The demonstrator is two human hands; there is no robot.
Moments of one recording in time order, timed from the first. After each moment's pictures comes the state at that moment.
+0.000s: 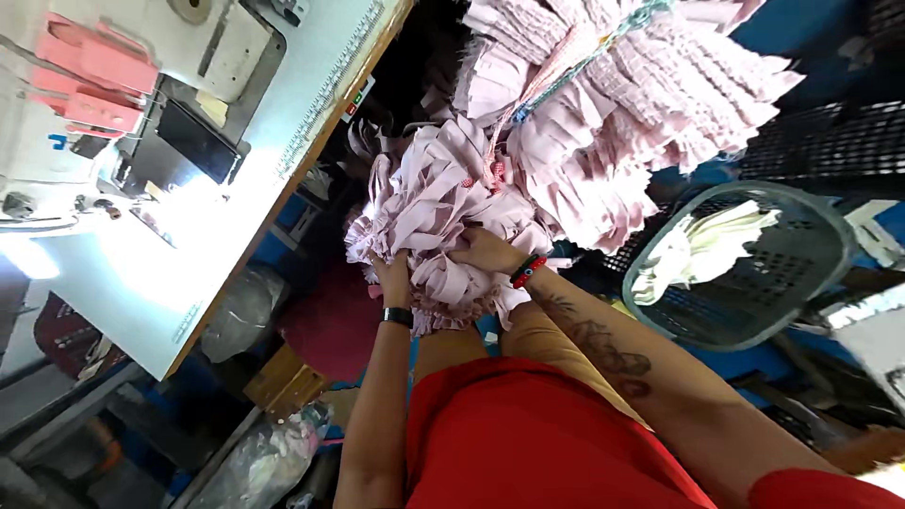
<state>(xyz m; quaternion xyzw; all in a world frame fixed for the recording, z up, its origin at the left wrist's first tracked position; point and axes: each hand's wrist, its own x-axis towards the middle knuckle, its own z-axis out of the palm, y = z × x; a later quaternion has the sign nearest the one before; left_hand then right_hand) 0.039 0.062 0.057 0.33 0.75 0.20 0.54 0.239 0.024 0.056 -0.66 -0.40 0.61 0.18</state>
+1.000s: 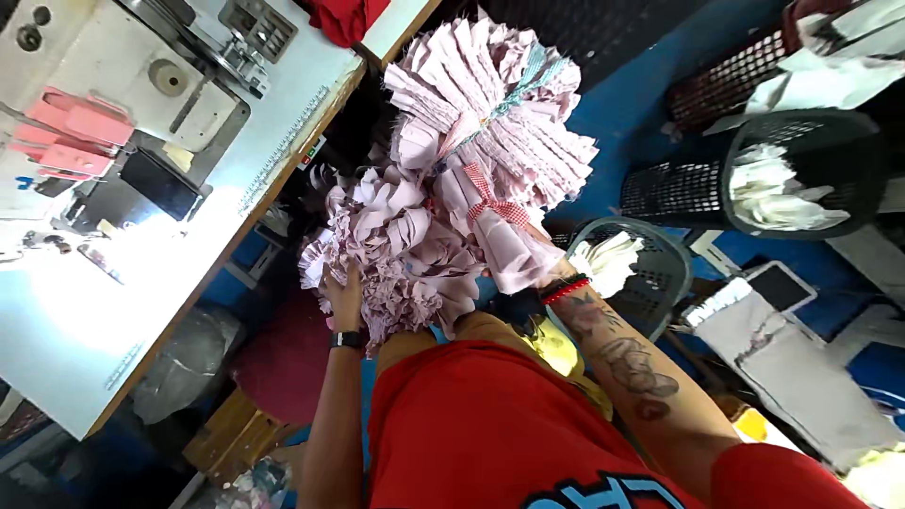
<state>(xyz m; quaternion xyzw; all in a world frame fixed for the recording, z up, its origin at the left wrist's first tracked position) 0.057 0.071 0.099 0.44 0.75 0.16 0.47 0.381 -0.069 0.128 -0.38 0.01 0.72 0.58</state>
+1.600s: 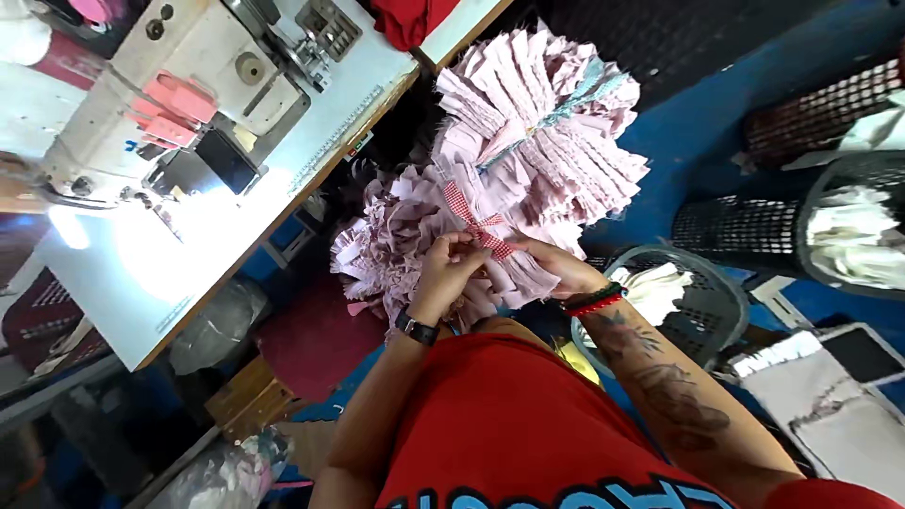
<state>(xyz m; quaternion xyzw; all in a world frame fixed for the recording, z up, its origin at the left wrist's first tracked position) 0.171 0.044 0.217 0.53 0.50 0.13 0.67 0.364 -0.038 0.184 -0.48 -0.16 0.75 0.43</state>
